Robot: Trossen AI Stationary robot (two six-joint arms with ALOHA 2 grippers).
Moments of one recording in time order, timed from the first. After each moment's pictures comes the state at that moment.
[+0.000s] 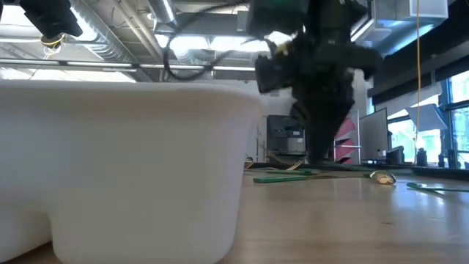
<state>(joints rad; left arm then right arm) -0.71 0.85 0.80 -0.83 -0.64 -0.78 0.20 1.92 1.34 -0.77 -0.12 0.29</state>
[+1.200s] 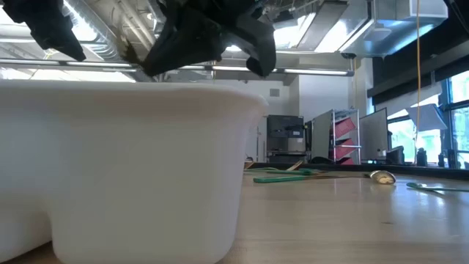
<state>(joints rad) -0.61 0.84 0.80 -0.99 -0.64 -0.89 0.26 2.10 1.71 -0.36 0.02 -1.01</state>
